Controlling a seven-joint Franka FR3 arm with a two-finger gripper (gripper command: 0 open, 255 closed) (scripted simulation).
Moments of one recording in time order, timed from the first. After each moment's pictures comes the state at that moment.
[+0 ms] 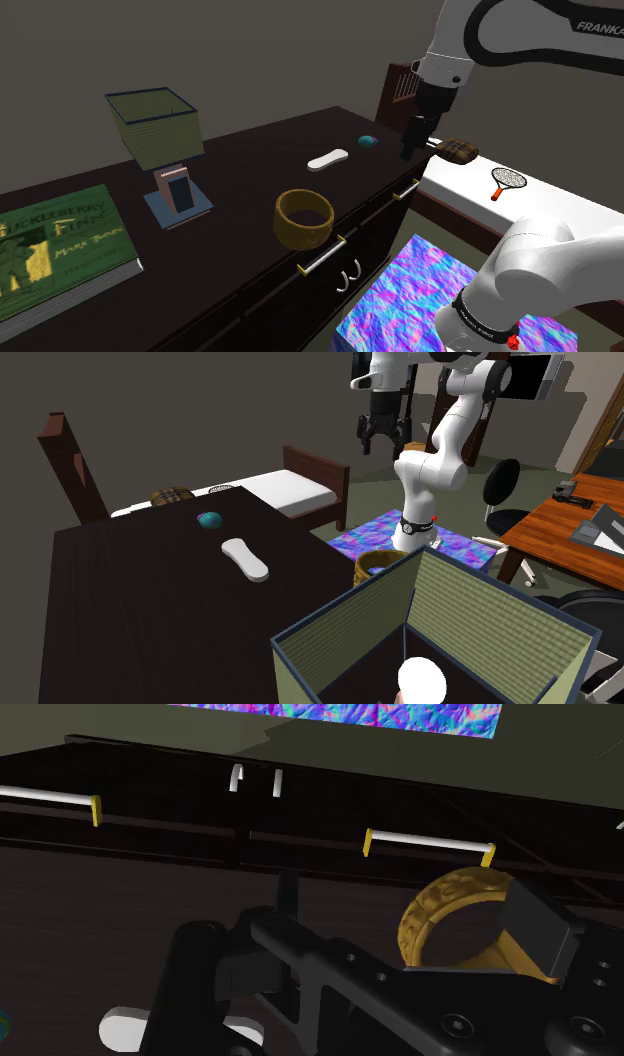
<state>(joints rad) -0.01 -0.80 -0.02 -2.36 0.03 1.55 -0.07</state>
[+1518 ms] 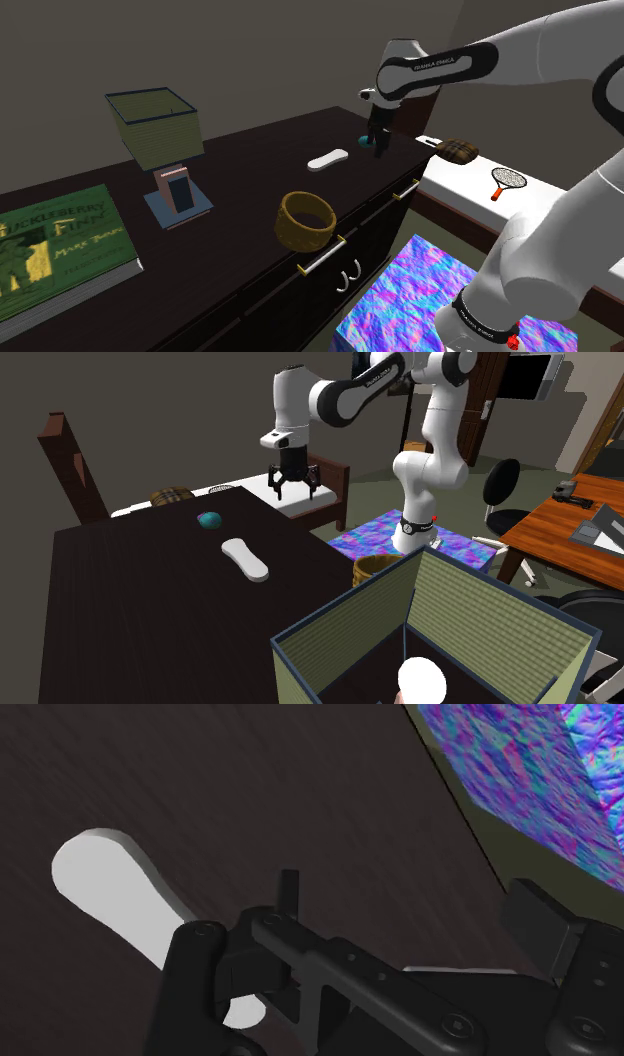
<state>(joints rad) 0.14 -0.17 -0.45 -2.16 -0.07 2.00 -1.13</state>
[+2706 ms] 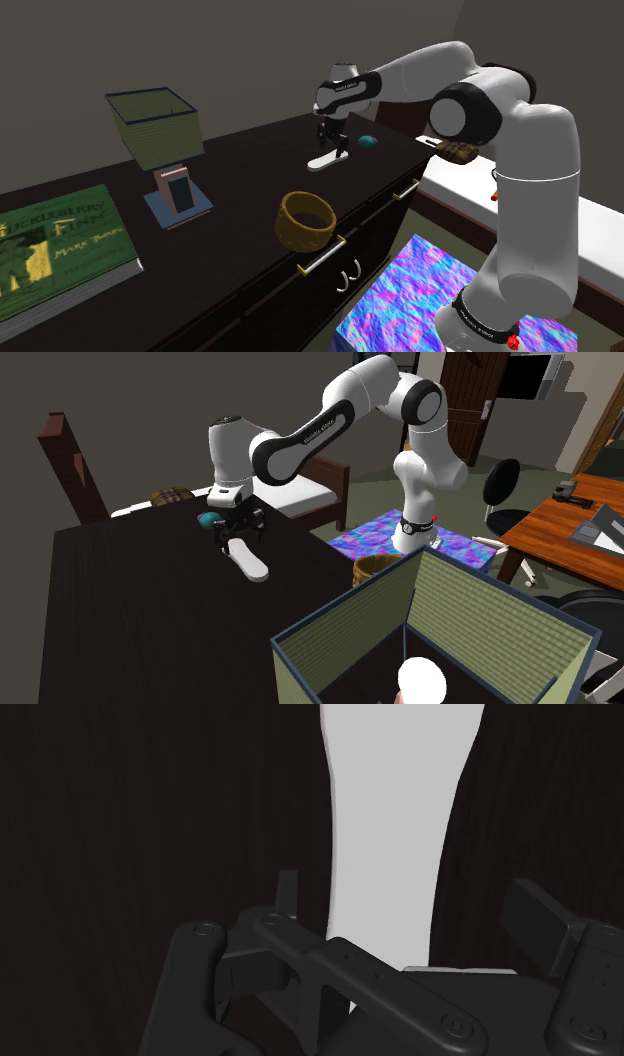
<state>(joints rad) 0.07 0.48 -0.38 -1.61 0.19 2.08 -1.84</state>
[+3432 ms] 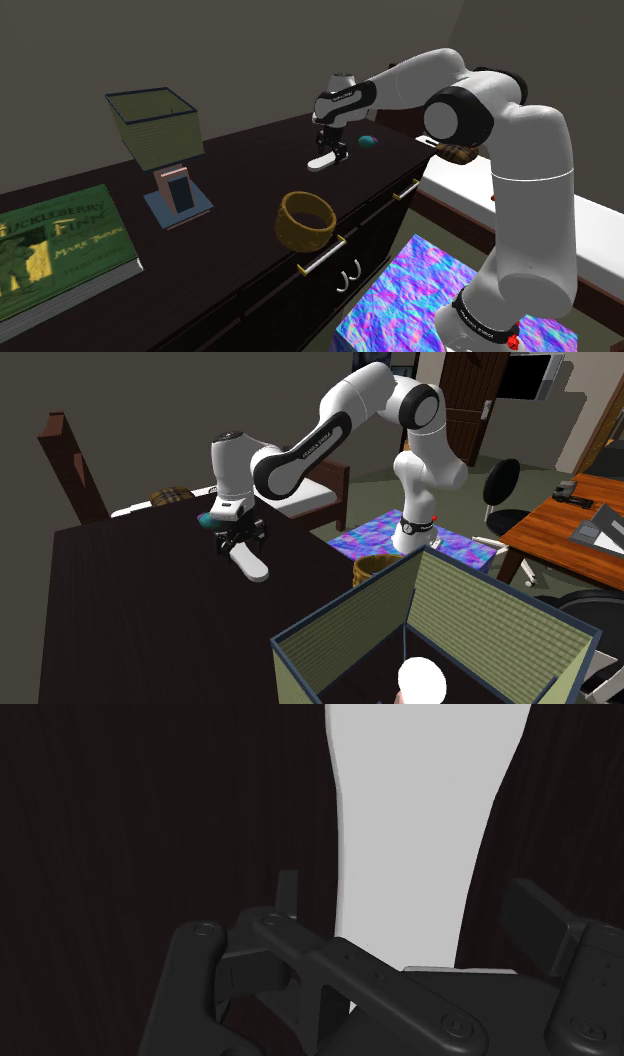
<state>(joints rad) 0.06 0.52 -0.37 -1.64 0.21 2.15 -1.86</state>
